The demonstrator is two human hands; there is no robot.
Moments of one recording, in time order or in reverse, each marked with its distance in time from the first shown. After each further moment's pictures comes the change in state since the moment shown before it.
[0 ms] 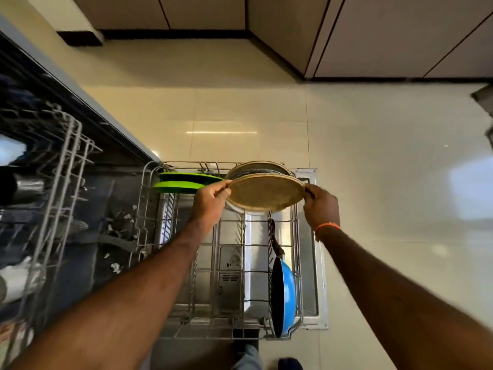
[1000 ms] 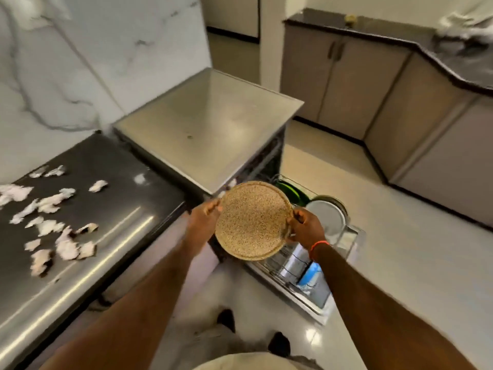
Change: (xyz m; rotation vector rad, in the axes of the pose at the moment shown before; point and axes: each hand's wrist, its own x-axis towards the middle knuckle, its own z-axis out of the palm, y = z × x) left_hand -0.586 0.069 -0.270 -0.298 0.531 -0.034; right_hand -0.414 -0.209 -0.183 0.207 -0.677 -0.378
